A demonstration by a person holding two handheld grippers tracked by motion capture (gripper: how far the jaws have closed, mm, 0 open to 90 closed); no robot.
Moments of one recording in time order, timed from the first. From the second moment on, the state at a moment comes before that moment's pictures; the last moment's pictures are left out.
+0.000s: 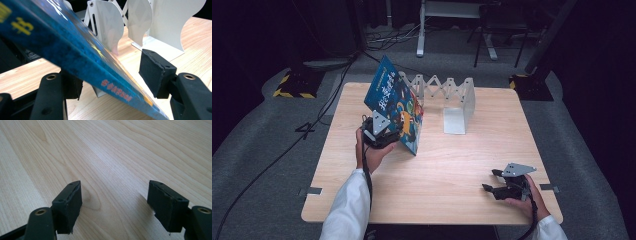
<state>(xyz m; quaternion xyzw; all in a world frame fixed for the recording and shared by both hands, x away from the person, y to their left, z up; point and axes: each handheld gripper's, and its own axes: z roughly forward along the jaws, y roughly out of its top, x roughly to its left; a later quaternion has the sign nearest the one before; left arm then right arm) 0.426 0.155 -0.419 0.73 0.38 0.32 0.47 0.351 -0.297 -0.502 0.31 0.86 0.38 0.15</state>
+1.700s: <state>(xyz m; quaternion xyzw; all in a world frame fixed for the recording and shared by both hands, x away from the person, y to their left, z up) 0.336 0.207 -0.437 0.84 0.30 0.29 0.35 0.331 -0.306 -0.476 0.32 0.86 0.34 0.21</state>
